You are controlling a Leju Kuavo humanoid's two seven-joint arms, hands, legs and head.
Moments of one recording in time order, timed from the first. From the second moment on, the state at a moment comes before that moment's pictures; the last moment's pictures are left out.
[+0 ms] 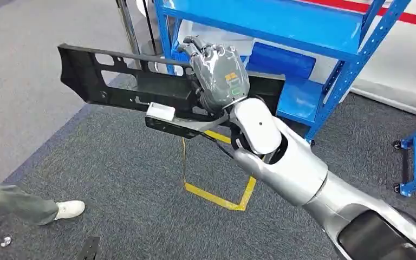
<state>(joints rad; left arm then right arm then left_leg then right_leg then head) -0.10 0.10 -0.34 -0.22 0.38 0.25 -0.27 -1.00 -0.04 0.88 -1.34 0.90 -0.18 0.45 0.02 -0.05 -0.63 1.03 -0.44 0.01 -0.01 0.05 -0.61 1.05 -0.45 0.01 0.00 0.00</state>
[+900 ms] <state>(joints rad) -0.09 0.10 -0.36 -0.22 0.38 0.26 -0.28 -0.95 -0.08 0.85 -1.40 0.92 -0.16 0.46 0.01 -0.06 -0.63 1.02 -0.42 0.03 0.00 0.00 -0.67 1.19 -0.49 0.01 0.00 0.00</state>
